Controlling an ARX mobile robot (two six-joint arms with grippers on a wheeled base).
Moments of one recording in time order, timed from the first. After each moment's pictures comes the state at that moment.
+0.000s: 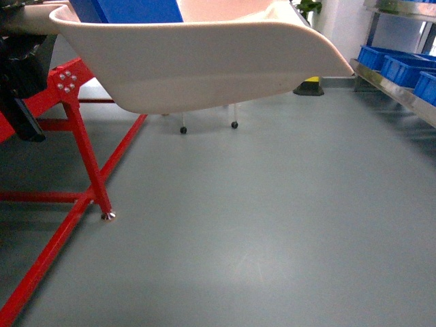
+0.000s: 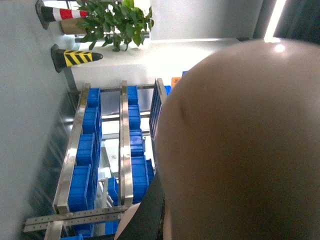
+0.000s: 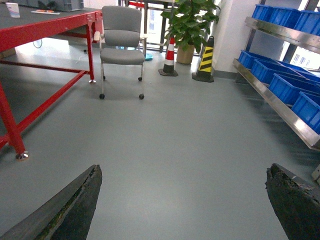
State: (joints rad) left arm -0.14 1.61 0.56 1.28 0.05 -1.60; right arm -0.03 0.57 0.07 0.44 -0.06 -0.12
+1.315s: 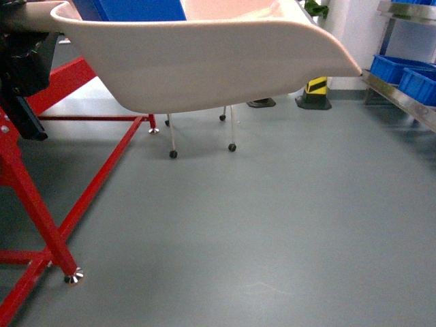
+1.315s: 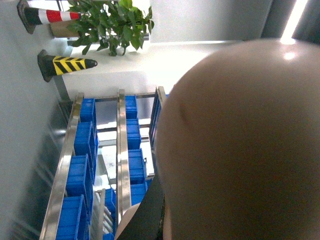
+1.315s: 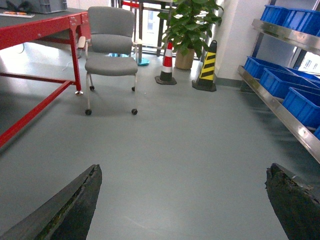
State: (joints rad) left arm -0.14 1.61 0.56 1.28 0.05 -1.60; right arm -0.03 0.57 0.07 0.44 -0.06 -0.12
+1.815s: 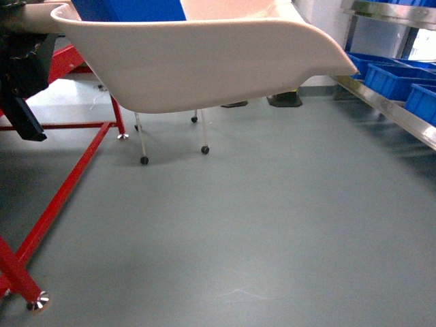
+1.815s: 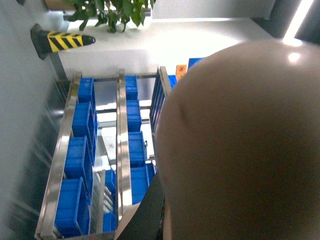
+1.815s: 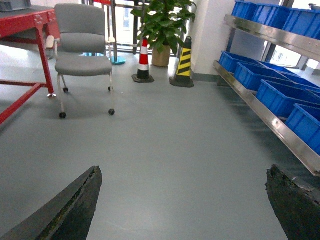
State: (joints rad) left arm -0.14 1.62 0.56 1.28 0.05 -1.60; right arm -0.03 0.57 0.07 0.44 -0.06 -0.12
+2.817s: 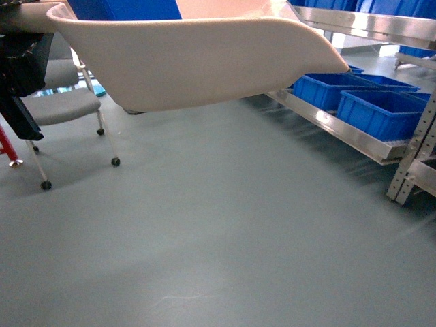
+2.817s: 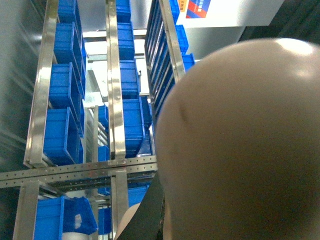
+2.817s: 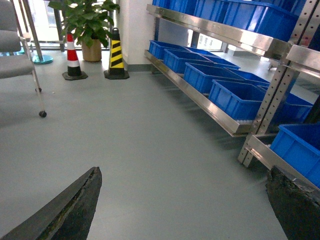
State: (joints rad) left arm -0.14 1.62 0.56 1.28 0.05 -1.60; right arm -0.03 0.57 0.07 0.44 -0.06 -0.12
